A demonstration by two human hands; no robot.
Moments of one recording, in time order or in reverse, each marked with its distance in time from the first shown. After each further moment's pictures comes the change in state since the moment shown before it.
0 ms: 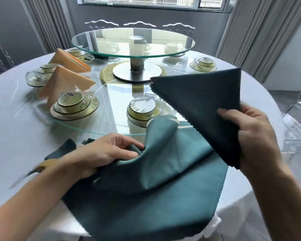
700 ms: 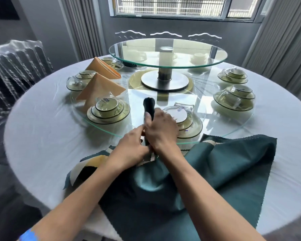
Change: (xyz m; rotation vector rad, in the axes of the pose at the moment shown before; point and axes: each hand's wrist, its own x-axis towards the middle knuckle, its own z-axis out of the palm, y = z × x) left_hand 0.021 -0.011 -0.031 0.612 0.639 0.206; right_hand 0.043 0.093 0.205 -1.117 -0.176 -0.184
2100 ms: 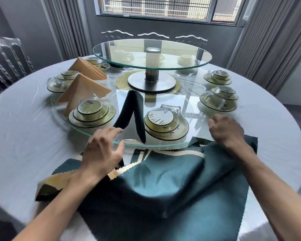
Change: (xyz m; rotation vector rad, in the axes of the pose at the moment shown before) left_hand -0.002 -0.031 -0.003 0.322 0.395 0.204; right_hand 0.041 0.191 -0.089 -0.317 0.012 0.213
